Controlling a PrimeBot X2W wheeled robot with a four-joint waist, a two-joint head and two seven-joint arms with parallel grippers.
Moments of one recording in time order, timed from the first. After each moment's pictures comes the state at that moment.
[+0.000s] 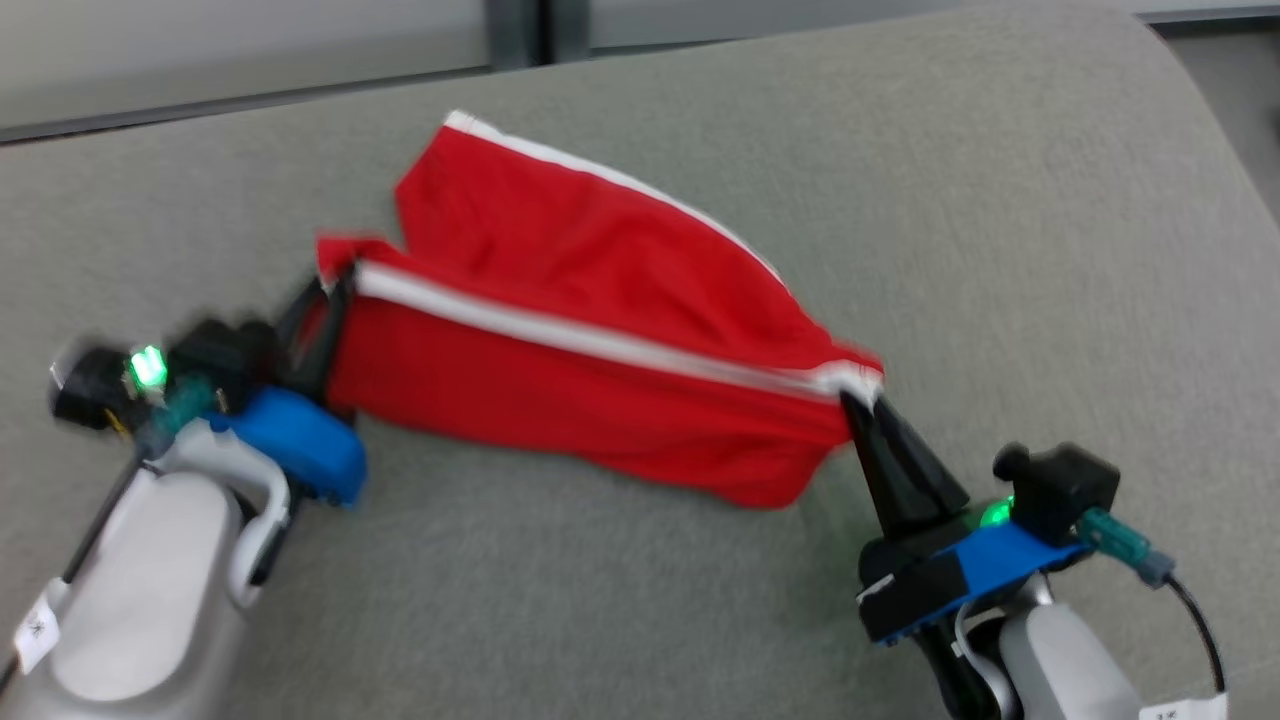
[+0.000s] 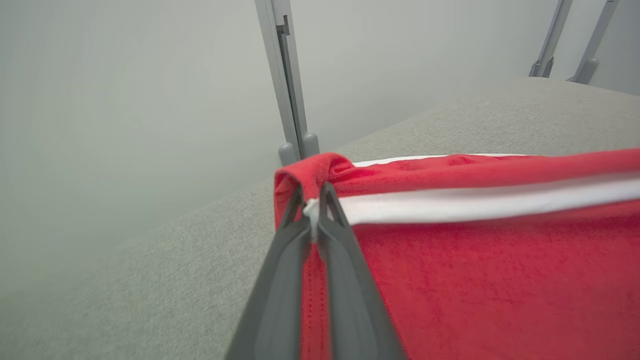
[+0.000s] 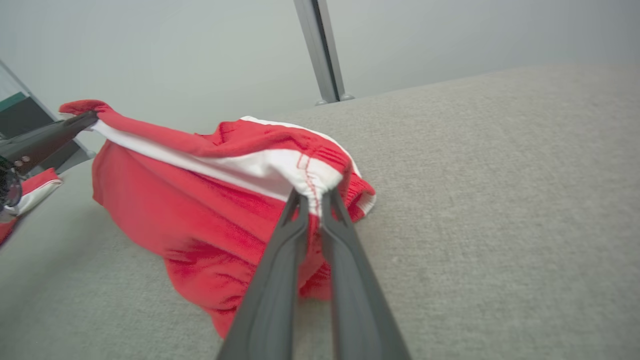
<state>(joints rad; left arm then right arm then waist) -0.43 0.36 -0.33 0.33 -0.25 -0.12 -0.12 -0.20 -0.08 0.24 0.17 0.38 0.13 -0.15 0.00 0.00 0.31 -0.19</state>
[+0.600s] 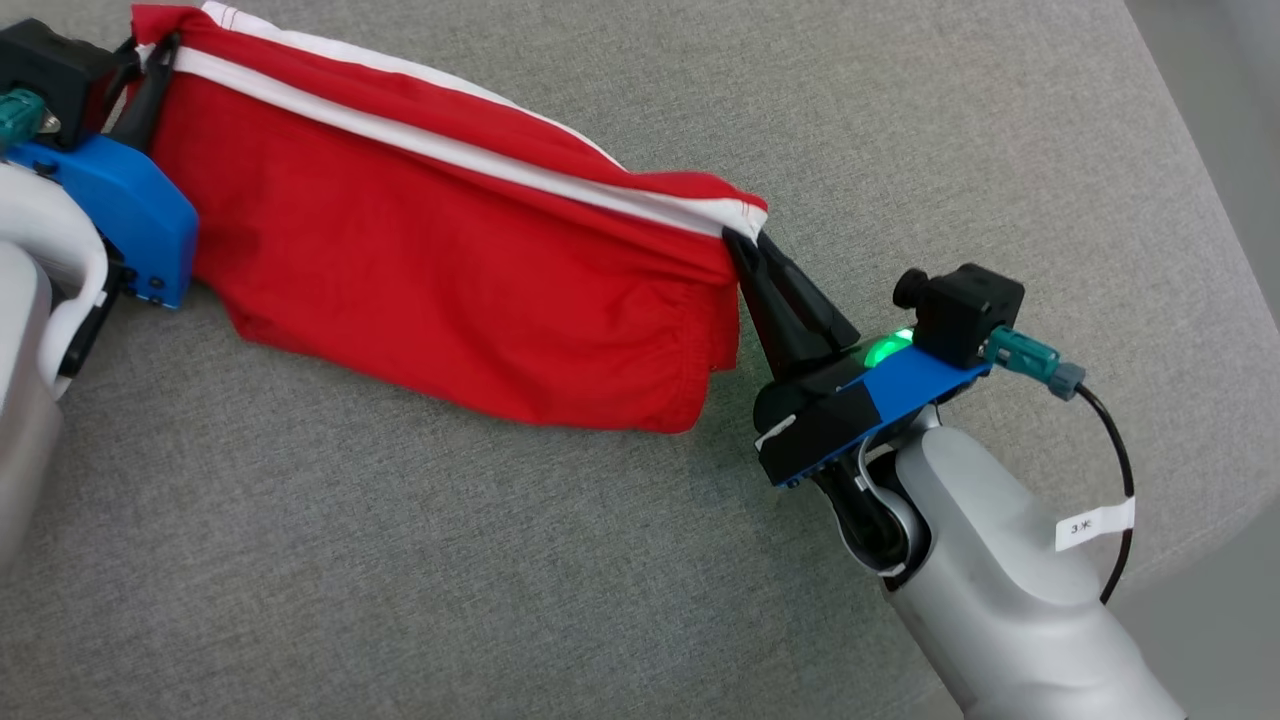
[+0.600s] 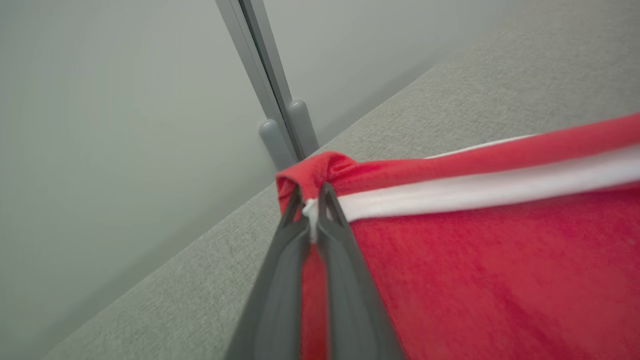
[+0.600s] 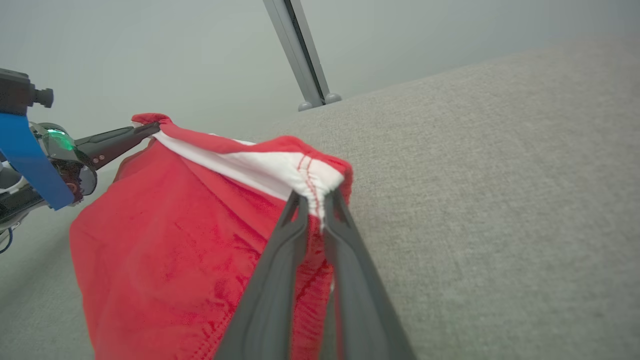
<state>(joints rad) -0.96 0.59 -0.61 0.61 -0.37 -0.13 0.02 -0.64 -0.05 0.47 0.50 0.62 0.13 -0.26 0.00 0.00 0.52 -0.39</state>
